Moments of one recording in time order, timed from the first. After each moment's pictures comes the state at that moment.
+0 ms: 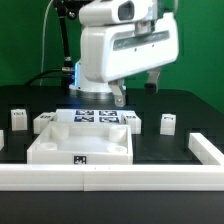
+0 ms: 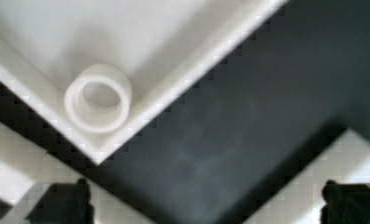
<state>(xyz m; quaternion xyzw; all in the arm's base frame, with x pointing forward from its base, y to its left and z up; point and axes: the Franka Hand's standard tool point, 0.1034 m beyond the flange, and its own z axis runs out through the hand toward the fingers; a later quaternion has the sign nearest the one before) 0.549 0.028 0.098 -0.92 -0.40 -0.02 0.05</state>
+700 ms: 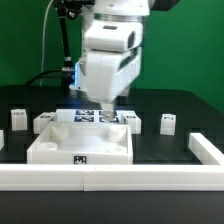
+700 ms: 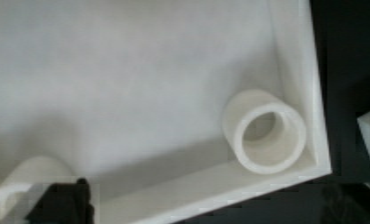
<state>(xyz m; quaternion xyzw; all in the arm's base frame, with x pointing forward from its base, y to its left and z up) 0.509 -0.003 0.069 -0.83 -0.55 0.04 0.02</state>
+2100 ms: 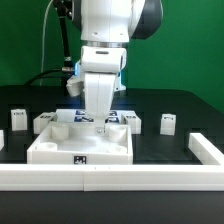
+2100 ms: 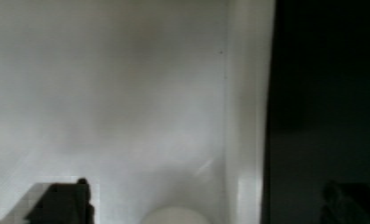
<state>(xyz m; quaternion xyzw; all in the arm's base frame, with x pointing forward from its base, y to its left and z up) 0.461 -0.019 0.021 -0.75 -0.66 0.00 -0.01</state>
